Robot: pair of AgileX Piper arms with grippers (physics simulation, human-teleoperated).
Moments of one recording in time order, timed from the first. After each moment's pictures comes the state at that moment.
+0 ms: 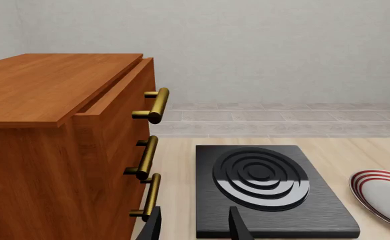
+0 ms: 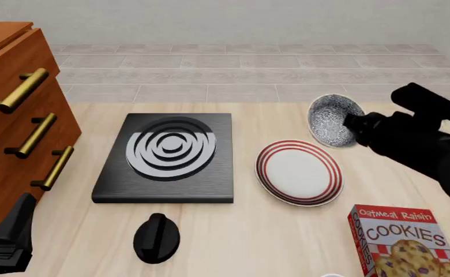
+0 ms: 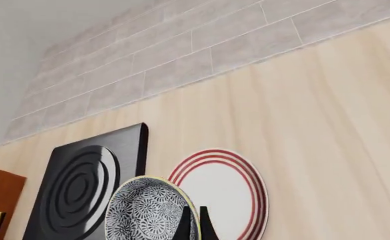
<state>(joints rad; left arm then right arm) 0.00 0.01 0.00 0.00 0.00 0.17 1.17 -0.64 0.00 0.48</state>
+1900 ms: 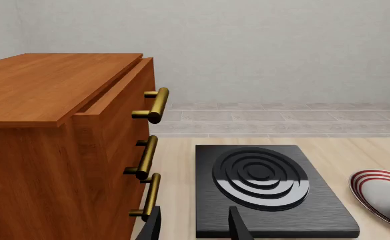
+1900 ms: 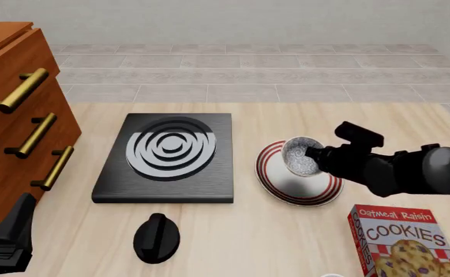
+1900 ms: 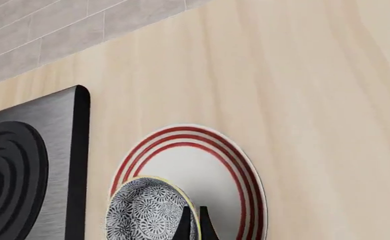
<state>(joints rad) 0.00 0.01 0.00 0.00 0.00 0.18 1.71 -0.70 -0.23 0.46</state>
